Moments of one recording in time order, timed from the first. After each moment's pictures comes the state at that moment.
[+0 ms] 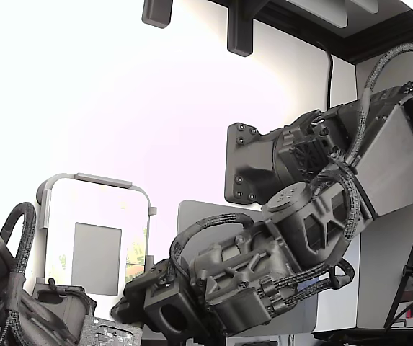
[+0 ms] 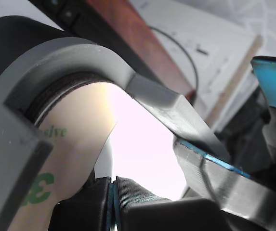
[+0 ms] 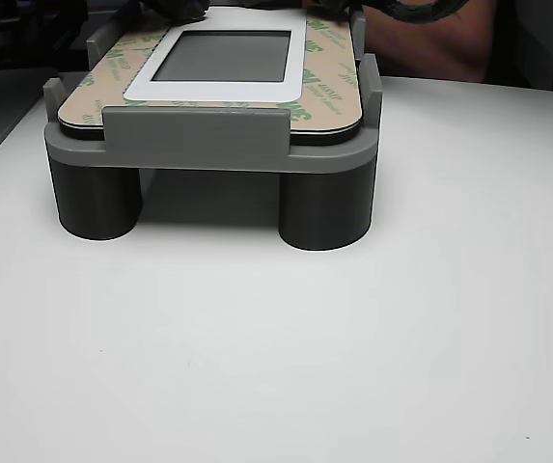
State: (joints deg) arm 40.1 99.8 126.2 20.3 3.4 -96.0
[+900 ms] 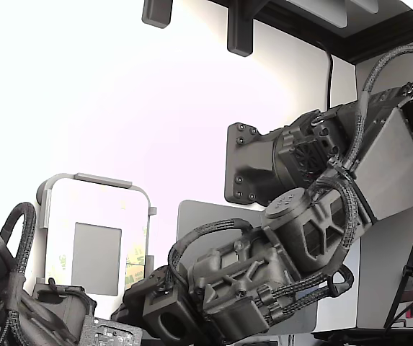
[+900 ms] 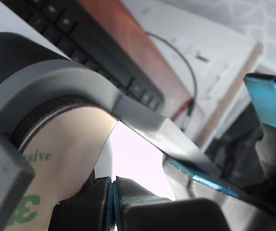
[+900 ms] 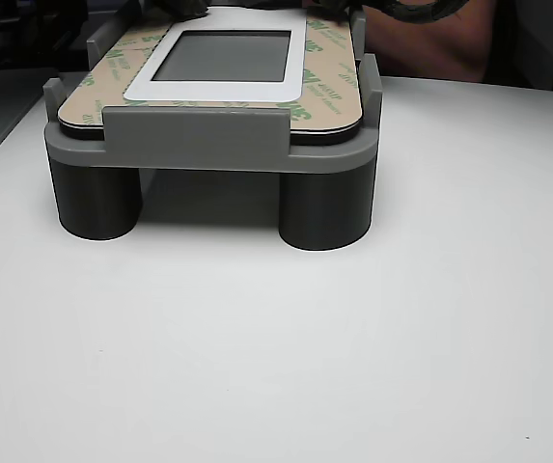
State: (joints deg) arm 40.9 98.0 123.4 21.8 3.3 -96.2
